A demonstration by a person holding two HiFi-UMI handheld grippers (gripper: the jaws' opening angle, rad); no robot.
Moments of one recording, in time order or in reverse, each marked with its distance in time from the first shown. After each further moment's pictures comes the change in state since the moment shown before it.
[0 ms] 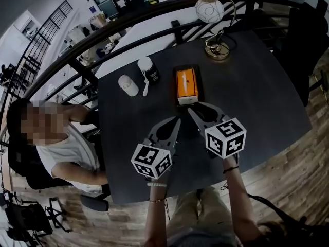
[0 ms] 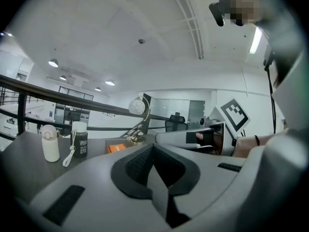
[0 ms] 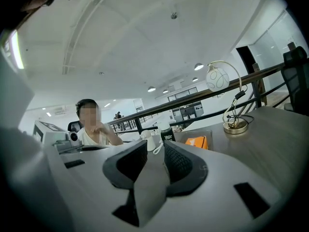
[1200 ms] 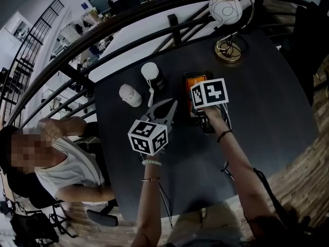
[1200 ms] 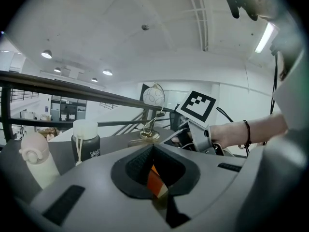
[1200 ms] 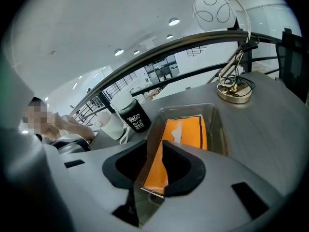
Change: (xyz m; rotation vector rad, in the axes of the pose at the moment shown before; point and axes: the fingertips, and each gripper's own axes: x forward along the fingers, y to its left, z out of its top) left arm 0.083 0.137 0.002 -0.003 0.126 -0.045; right arm 0.166 -0.103 -0.032 0.237 0.499 -0.272
